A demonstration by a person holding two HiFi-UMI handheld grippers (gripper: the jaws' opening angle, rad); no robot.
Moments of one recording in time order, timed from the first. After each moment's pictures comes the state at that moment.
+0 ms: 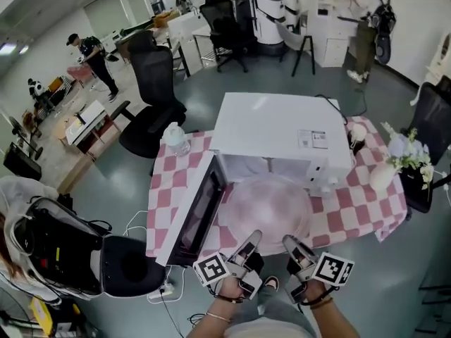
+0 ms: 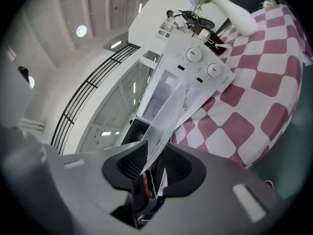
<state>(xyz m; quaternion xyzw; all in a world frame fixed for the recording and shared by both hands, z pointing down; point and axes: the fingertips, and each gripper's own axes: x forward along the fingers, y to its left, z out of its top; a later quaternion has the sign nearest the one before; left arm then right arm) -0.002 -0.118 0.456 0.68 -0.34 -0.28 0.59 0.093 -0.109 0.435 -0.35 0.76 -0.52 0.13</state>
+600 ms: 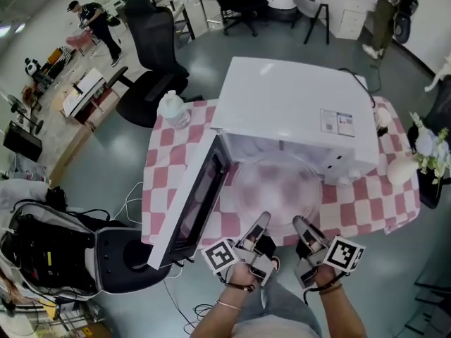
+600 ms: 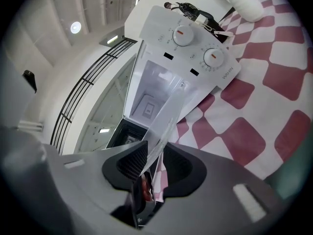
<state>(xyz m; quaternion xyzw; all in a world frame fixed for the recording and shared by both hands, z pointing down) 0.001 -0.164 0.500 0.61 -0.35 -0.36 0.62 0.092 -0.166 0.475 -0.33 0.77 -0.53 0.10</state>
